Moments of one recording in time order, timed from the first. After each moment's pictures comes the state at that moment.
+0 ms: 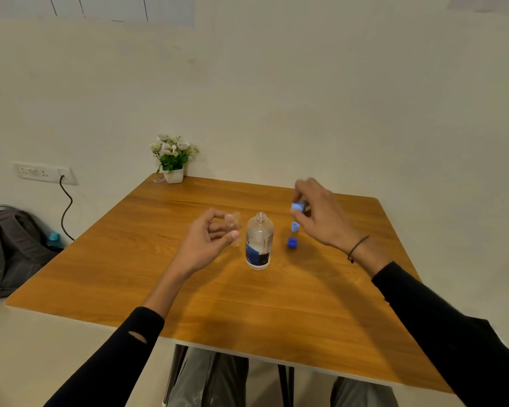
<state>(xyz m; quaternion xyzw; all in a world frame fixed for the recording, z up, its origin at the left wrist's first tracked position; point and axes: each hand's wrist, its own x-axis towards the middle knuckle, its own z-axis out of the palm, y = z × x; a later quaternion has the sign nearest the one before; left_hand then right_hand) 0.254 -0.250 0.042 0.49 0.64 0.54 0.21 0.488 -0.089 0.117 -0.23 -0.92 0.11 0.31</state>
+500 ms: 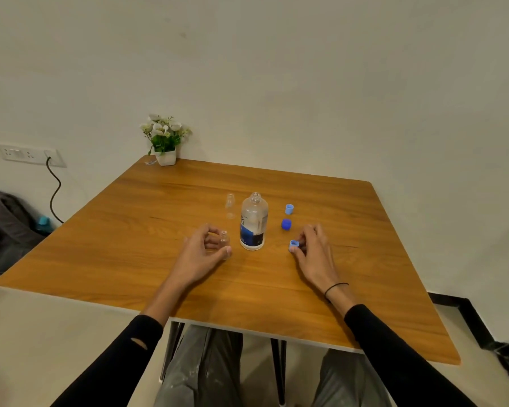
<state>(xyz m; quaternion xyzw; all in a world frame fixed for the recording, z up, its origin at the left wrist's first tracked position) 0.267 -0.272 -0.021 0.46 0.73 0.46 0.21 0.517 -0.115 -0.025 -0.42 -0.84 0.20 0.29</state>
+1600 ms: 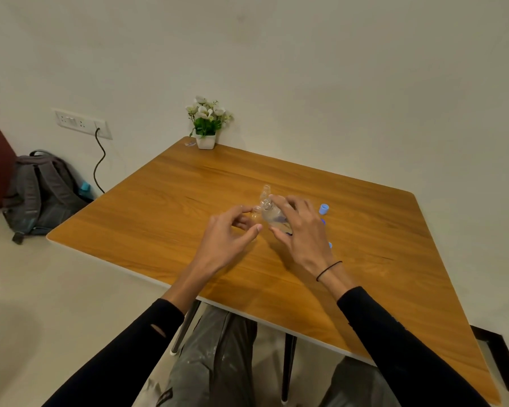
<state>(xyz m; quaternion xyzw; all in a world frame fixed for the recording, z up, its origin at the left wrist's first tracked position) 0.280 -0.298 0.008 0.49 0.68 0.54 0.08 0.431 -0.151 0.017 -0.22 -0.93 0.03 0.30</state>
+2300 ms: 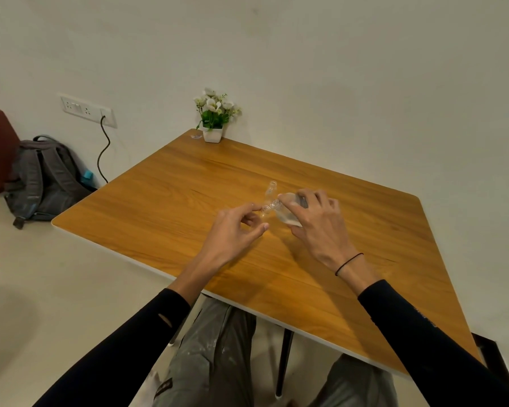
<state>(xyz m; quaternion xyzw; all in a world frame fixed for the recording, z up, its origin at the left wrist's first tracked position) 0.278 -0.298 0.006 0.50 0.70 0.51 0.07 0.443 -0.146 0.046 -0.20 -0.95 -0.14 0.21</state>
